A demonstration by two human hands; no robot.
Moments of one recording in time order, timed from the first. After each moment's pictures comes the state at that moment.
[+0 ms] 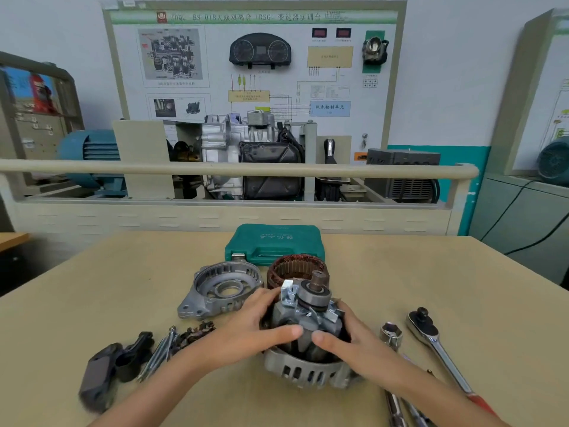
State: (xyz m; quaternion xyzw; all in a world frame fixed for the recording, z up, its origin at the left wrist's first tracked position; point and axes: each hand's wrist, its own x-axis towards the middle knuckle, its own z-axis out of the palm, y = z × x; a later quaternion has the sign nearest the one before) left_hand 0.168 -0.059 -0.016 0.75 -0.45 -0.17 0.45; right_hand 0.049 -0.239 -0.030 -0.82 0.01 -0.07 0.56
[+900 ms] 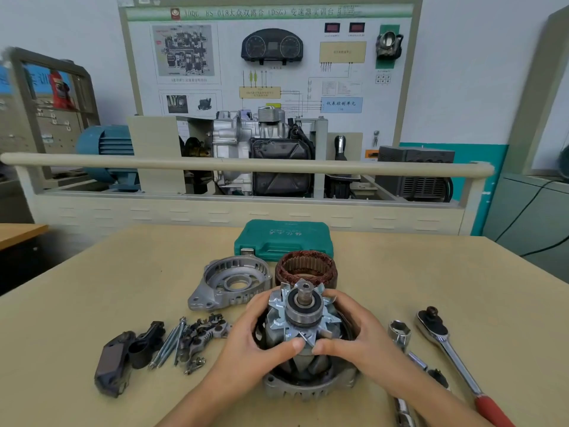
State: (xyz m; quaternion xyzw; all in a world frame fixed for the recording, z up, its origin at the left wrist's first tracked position) left_hand 0.126 -0.048 -0.037 0.66 -0.38 -0.02 0.65; right_hand 0.047 -0.227 -0.025 -0.79 -0.06 -0.15 0.59
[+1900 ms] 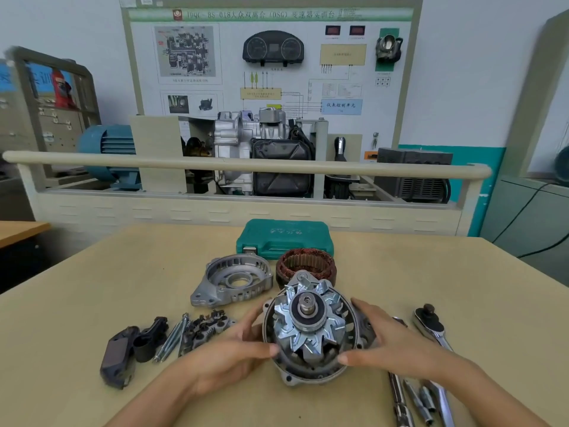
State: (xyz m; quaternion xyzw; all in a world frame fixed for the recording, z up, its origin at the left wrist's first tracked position) left_hand 0.160 -0.025 -0.049 0.51 -0.28 -0.42 0.69; right_hand 0.033 -0.269 -0.021 -0.94 0.06 0.03 0.34
